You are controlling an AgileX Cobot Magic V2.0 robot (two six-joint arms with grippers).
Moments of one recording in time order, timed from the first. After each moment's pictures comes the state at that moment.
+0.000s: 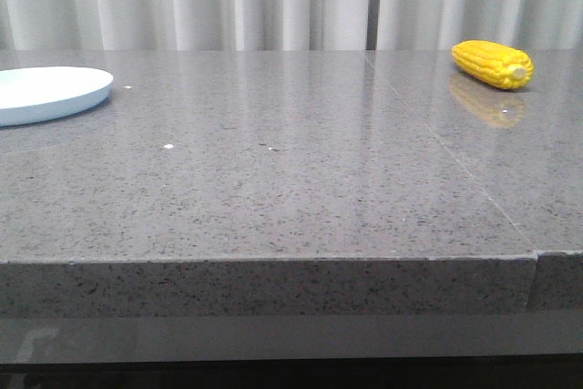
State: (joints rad) left arm -0.01 0.00 0.01 -0.05 0.05 0.03; right arm 0.00 -0.01 0.03 0.06 0.00 0.05
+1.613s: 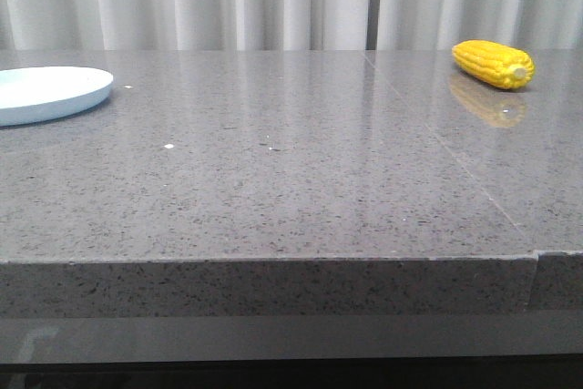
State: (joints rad) left arm -0.01 0.38 -0.70 -0.05 0.47 0.03; right arm 0.00 0.43 -0.66 0.06 0.58 0.05
